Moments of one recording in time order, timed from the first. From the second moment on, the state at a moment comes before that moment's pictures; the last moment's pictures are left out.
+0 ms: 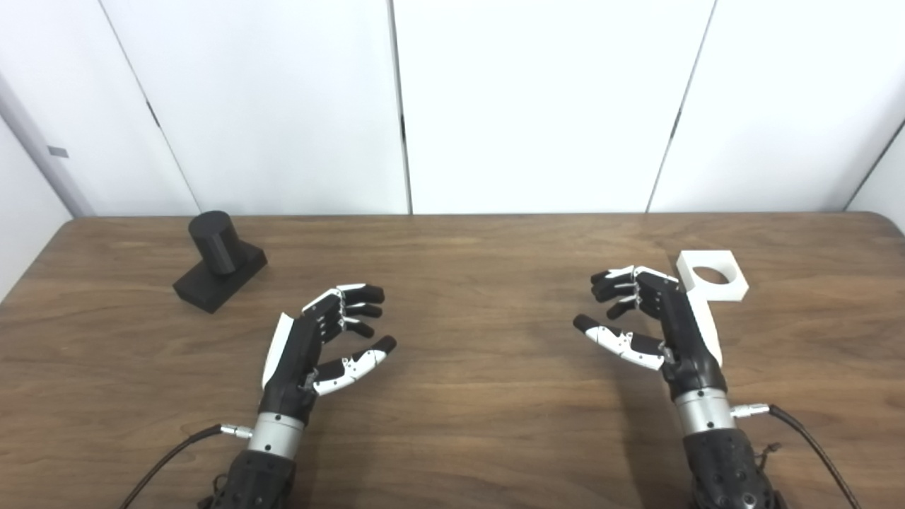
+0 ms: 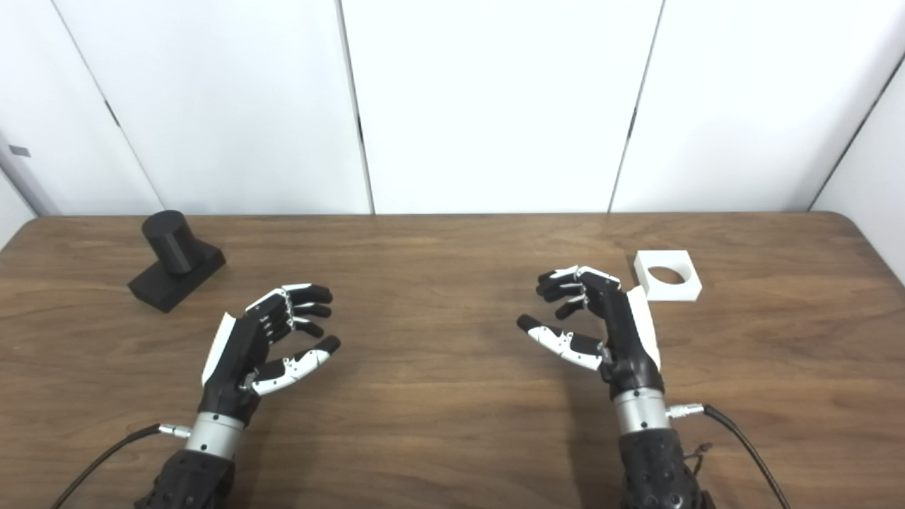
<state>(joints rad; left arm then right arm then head) -0.07 0.10 -0.02 0.07 0.08 -0.28 -0.08 -0.07 -0.09 0.00 -0.10 -0.29 -0.09 -0.10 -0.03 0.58</state>
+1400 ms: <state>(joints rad) -0.08 0.06 -0.05 0.05 0.23 -0.24 -0.01 -0.06 -0.14 -0.02 -0.14 -0.28 -0.12 -0.10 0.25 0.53</state>
